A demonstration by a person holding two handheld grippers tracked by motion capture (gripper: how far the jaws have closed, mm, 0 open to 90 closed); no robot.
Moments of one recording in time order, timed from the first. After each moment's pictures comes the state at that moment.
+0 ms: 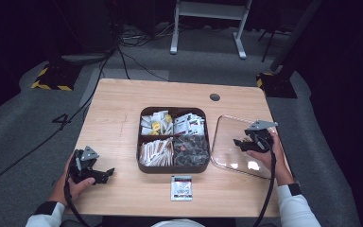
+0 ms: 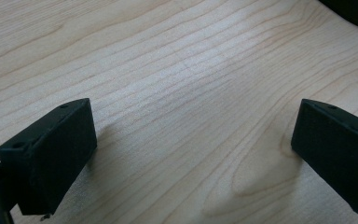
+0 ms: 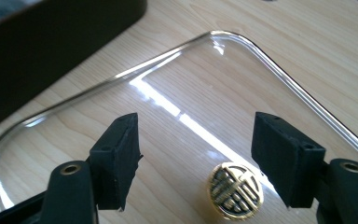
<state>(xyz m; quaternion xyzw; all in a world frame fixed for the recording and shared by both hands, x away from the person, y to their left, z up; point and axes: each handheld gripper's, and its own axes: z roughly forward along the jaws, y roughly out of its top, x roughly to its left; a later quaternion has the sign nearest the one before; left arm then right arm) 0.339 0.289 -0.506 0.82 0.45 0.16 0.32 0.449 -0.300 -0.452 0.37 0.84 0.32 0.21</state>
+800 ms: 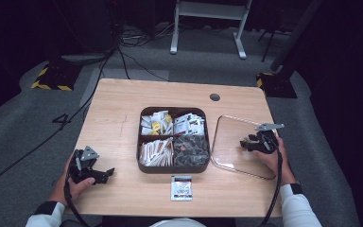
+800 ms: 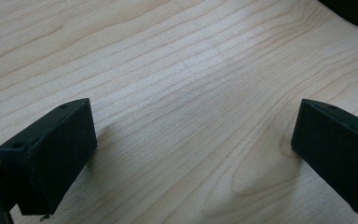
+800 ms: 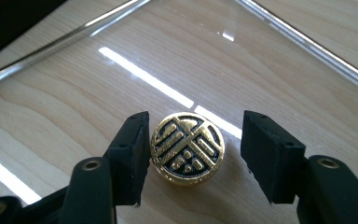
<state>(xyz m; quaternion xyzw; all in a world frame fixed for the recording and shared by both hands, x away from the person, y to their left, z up) 0.339 0.289 -0.507 0.82 0.45 0.16 0.32 0.464 -0.335 -0.485 0.42 0.83 0.33 0.17</state>
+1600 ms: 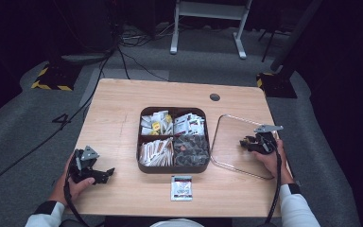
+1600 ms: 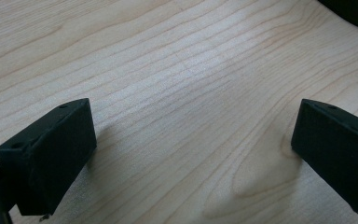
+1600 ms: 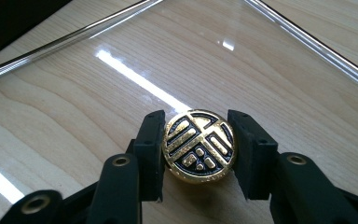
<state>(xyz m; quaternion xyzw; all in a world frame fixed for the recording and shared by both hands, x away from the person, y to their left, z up) 0.340 0.289 -0.507 0.82 0.45 0.16 0.32 0.460 -0.333 -0.489 0.41 0.83 0.34 0.18</state>
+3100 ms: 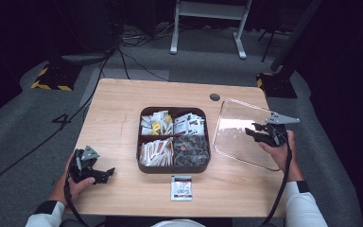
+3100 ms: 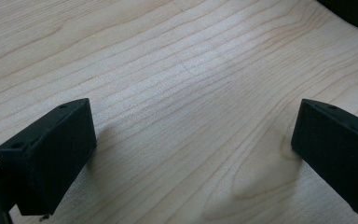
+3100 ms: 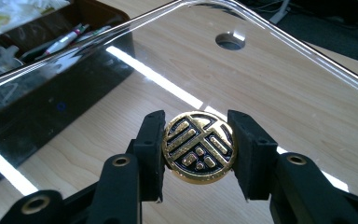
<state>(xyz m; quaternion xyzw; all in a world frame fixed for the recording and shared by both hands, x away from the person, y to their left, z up) 0.340 0.288 -0.507 0.82 0.45 0.16 0.32 0.446 -0.330 -0.416 0.38 0.80 0.41 0.22</state>
